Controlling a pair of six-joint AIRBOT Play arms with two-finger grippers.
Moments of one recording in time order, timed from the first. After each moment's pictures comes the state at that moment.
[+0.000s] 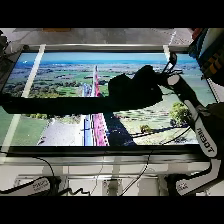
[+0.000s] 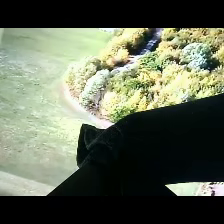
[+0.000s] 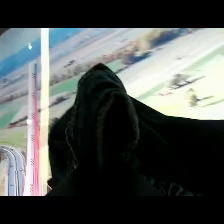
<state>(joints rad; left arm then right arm) 0.54 -1.33 1.33 1.56 -0.94 -1.19 0.09 -1.67 1.43 -0.91 0.40 1.51</state>
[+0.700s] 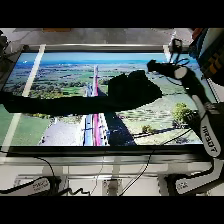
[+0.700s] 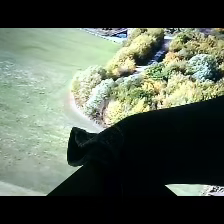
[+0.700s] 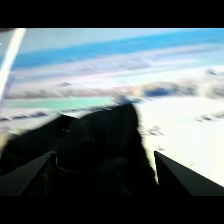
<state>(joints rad) 0.52 -1.33 1.33 1.52 -0.92 -1.19 -0.05 -1.64 1.57 -1.11 0.57 1.32</state>
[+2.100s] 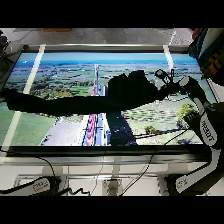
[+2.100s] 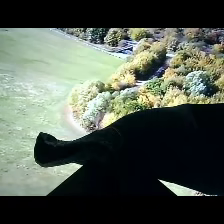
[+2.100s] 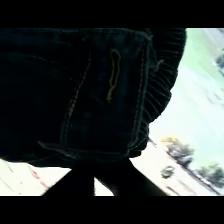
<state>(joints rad) 0.49 -1.33 1.33 1.41 -0.92 -1.19 -0.11 -1.77 1.49 -1.18 0.91 0.48</state>
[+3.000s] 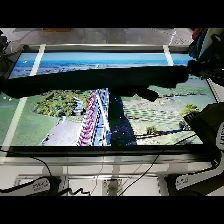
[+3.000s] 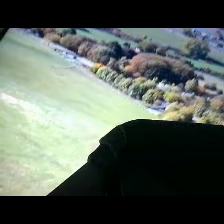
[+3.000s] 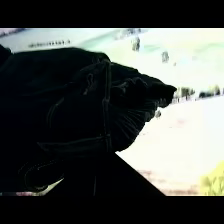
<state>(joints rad) 0.52 -1.36 1.44 1.50 -0.90 -1.41 -0.38 -1.69 1.95 -1.21 1.39 1.44</state>
